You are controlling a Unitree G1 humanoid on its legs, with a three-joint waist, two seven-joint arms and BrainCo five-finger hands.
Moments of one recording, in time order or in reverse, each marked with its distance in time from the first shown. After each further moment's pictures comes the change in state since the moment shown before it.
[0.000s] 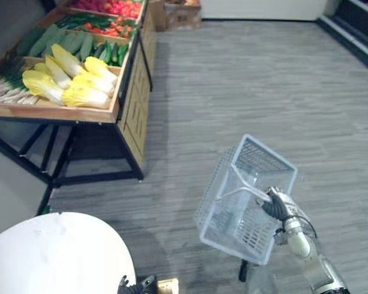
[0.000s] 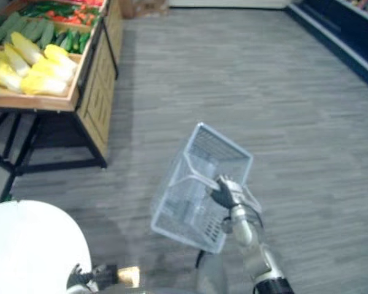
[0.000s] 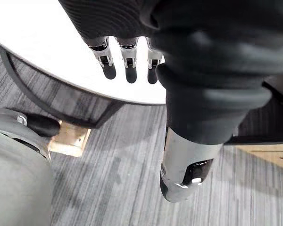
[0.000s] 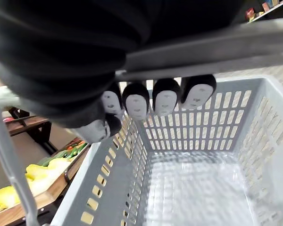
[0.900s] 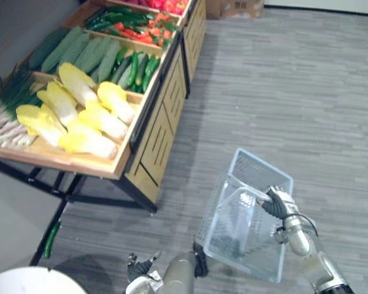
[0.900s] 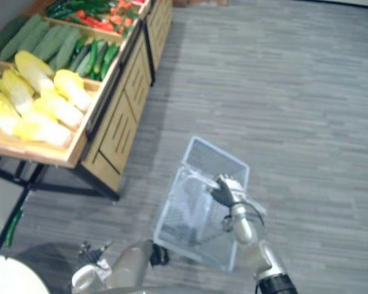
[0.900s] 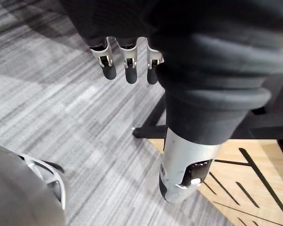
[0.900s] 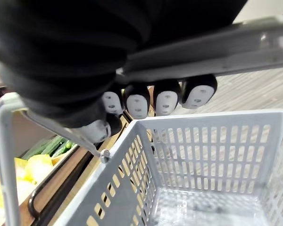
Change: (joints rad) left arm -0.023 -0.113 0.088 -0.163 -0.024 -0.039 0.047; right arm -0.013 -0.014 0.065 0.007 -0.016 0.014 -0.010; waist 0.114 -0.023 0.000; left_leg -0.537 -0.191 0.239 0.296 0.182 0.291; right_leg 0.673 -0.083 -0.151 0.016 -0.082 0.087
